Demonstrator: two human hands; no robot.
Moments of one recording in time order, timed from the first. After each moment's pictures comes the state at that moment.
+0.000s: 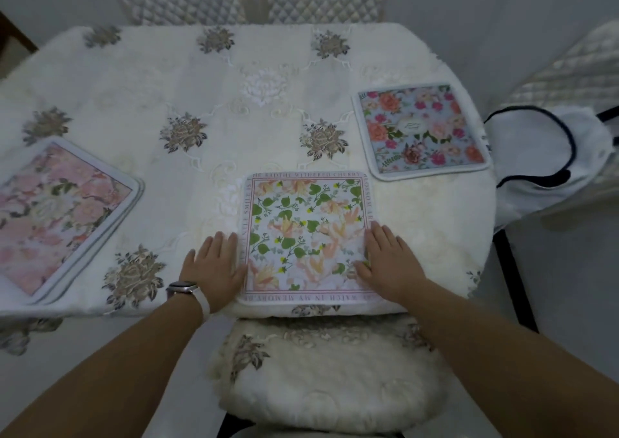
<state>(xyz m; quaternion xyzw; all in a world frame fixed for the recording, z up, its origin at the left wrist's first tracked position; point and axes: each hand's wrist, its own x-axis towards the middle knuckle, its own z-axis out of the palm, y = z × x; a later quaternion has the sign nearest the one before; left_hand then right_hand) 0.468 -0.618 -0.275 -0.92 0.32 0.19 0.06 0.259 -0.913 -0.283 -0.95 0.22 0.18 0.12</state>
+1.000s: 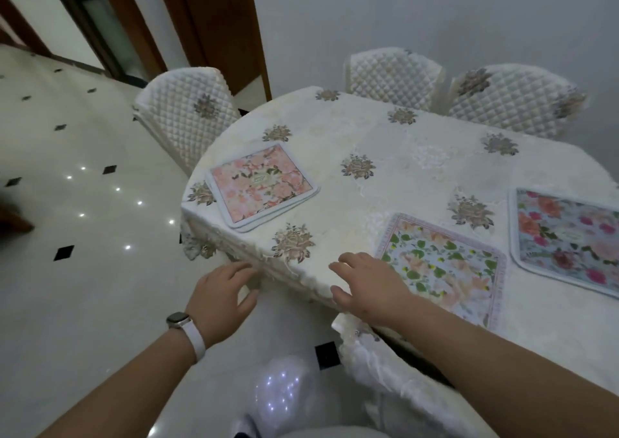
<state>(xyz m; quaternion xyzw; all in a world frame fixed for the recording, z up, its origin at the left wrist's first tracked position) 0.351 -0.386 -0.147 -0.98 0.17 0.00 -0.10 0.344 -0.684 -0.144 -0.98 -0.19 0.06 0.08</state>
